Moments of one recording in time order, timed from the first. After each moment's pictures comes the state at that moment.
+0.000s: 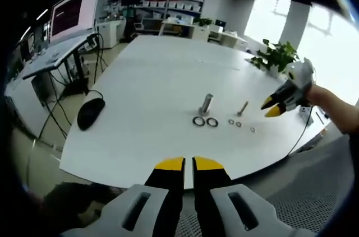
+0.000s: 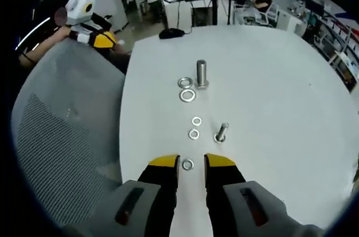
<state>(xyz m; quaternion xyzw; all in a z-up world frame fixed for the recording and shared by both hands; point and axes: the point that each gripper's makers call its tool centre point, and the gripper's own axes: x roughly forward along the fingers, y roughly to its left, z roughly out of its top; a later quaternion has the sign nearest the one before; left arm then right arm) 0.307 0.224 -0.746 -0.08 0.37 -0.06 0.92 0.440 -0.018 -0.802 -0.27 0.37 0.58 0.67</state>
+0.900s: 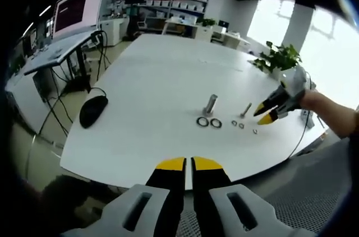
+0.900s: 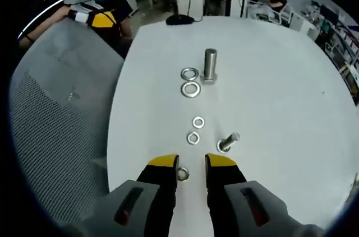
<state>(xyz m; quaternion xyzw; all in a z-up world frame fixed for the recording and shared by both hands) 0.310 0.235 -0.747 -0.10 0.36 -0.06 0.92 0.450 -0.003 -0.840 -0.33 0.38 0.59 0.63</state>
